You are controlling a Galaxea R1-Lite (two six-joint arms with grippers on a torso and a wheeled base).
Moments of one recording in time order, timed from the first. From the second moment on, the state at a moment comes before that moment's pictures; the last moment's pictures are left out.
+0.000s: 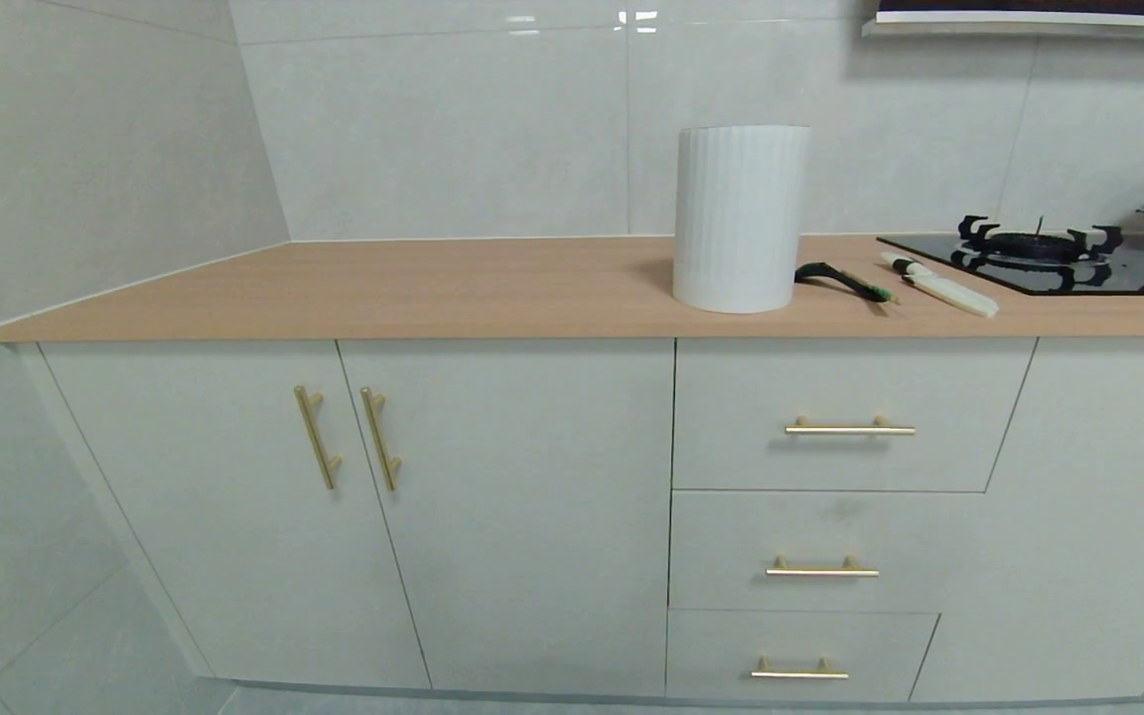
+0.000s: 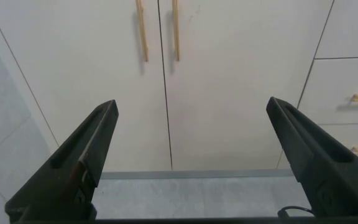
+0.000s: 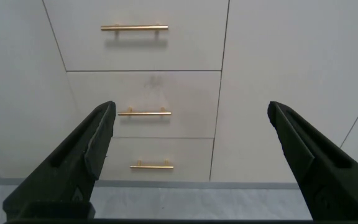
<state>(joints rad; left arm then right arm) 0.00 0.00 0.00 0.00 -0.04 0.01 0.00 0.00 0.00 0.00 -0.02 -0.01</state>
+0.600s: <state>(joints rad) 0.00 0.00 0.00 0.00 -0.04 0.01 0.02 0.04 -0.12 0.03 0.01 0.01</state>
